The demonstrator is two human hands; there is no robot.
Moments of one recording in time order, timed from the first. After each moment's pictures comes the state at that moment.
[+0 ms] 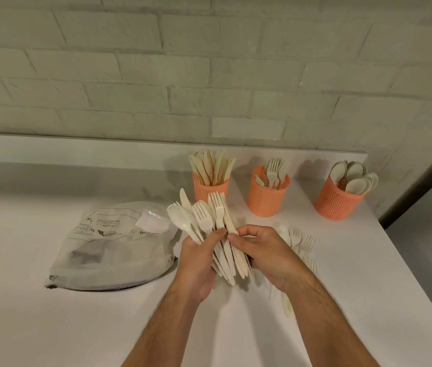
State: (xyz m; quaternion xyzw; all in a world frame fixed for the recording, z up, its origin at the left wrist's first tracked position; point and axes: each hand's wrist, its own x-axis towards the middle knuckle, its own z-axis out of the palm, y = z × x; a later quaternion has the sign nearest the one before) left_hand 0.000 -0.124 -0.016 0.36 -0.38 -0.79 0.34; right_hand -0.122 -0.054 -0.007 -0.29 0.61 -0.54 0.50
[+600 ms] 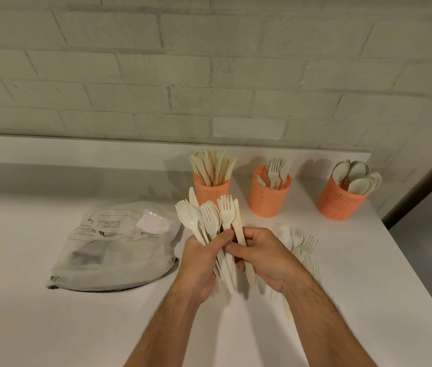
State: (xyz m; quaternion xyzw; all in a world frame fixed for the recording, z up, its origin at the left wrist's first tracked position) left_hand -0.003 -0.124 -0.016 0.33 -0.41 -0.78 0.34; right_hand -0.120 -0.061 -0.014 -0.29 0.61 -0.53 0.51
